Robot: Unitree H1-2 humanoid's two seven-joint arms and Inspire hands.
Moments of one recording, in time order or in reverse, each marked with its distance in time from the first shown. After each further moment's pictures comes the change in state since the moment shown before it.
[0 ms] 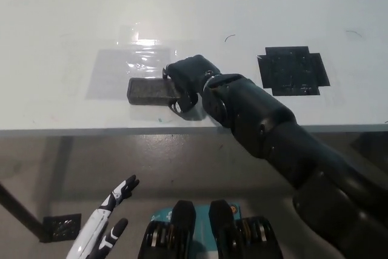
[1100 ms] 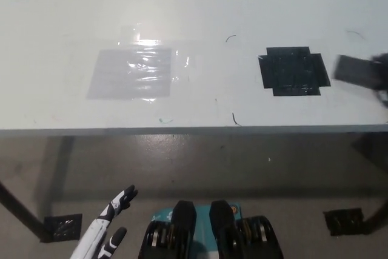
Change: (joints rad) left_arm 0.039 0.001 -0.004 0.012 -0.005 -0.001 0.001; right_arm 0.201 -0.713 -0.036 -0.160 -0.024 -0.061 0.041
